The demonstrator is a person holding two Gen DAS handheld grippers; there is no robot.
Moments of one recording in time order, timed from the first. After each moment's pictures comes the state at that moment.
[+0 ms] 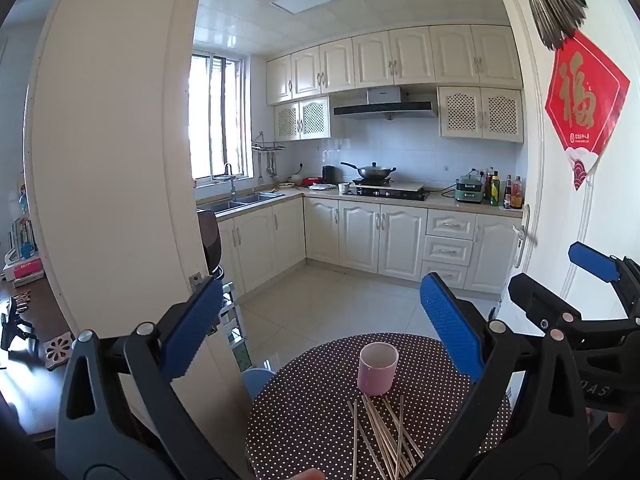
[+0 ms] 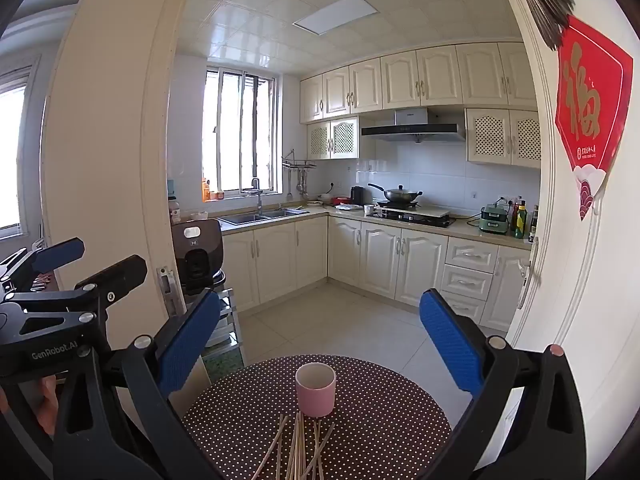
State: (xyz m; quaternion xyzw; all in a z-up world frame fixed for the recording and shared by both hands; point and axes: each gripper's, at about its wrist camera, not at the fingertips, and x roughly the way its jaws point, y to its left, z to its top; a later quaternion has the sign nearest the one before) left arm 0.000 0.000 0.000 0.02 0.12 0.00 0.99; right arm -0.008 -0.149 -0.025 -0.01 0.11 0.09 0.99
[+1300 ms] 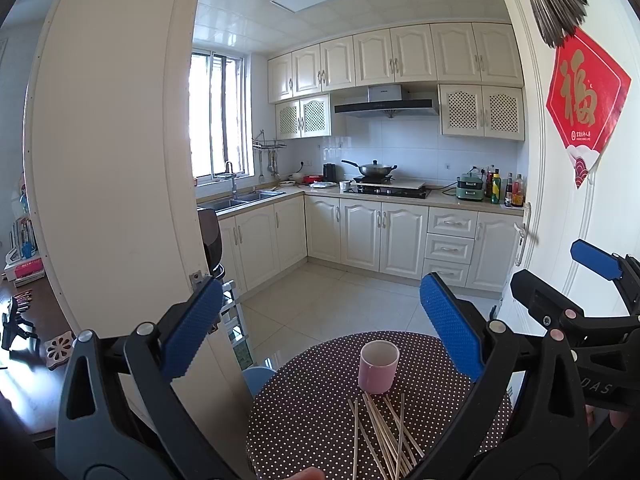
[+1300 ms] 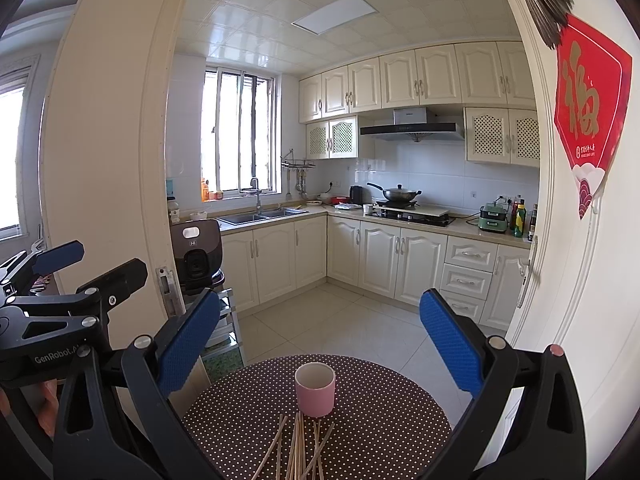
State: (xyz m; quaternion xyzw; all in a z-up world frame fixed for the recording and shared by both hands) left arm 0.004 0.001 -0.001 0.02 0.12 0.00 0.99; right arm -0.011 -0.148 -0.027 -0.01 0.11 0.09 0.99
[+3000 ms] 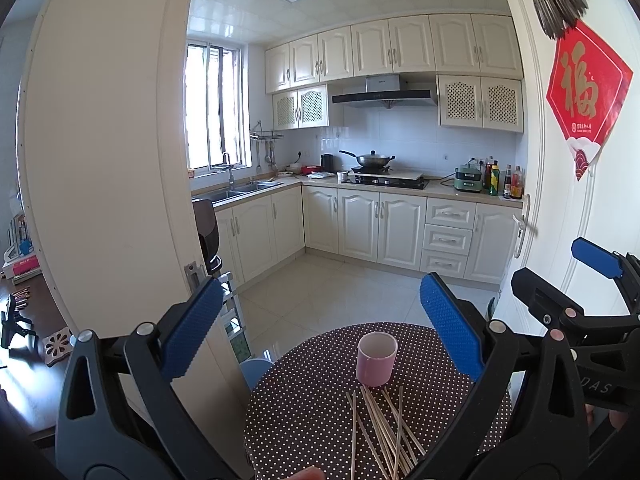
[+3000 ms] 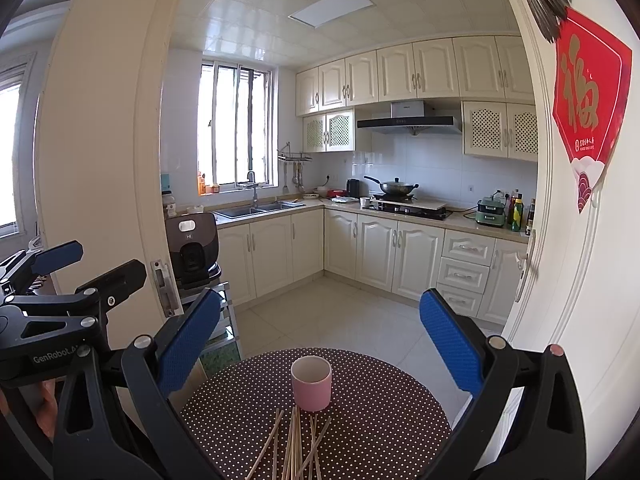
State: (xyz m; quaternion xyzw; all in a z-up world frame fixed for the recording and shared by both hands) left arm 0.008 -0.001 -0.008 0.03 0.14 -0.01 0.99; right arm -0.003 -0.154 -0.025 -0.01 0.12 0.08 0.99
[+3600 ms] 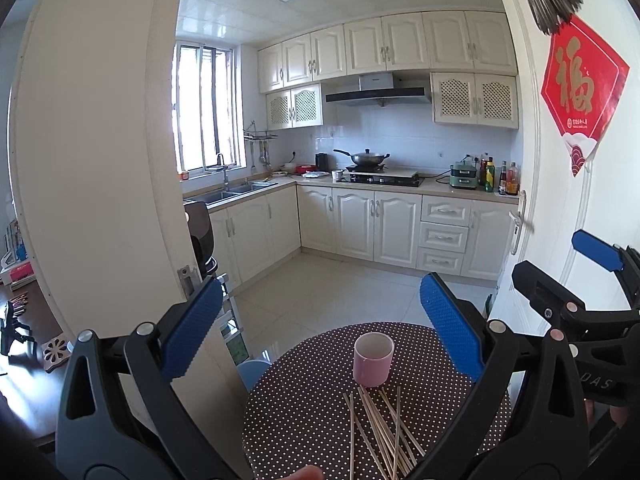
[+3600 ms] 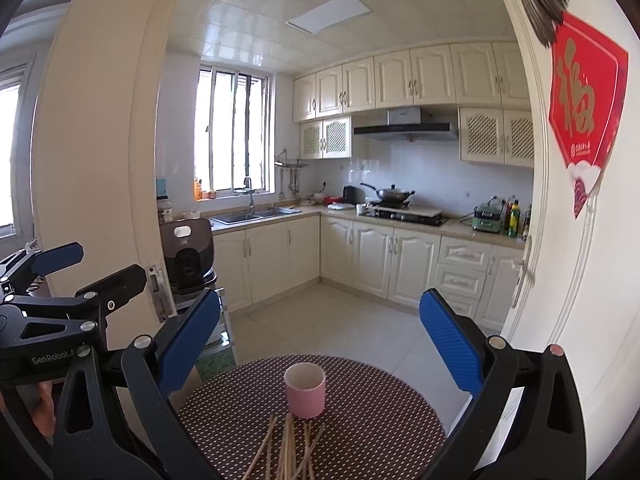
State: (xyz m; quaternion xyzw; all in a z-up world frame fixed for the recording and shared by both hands) left arm 0.014 -0.008 -0.005 0.03 0.14 -0.02 0.99; right arm -0.001 -0.156 -0.023 -0.01 0.10 0.08 0.99
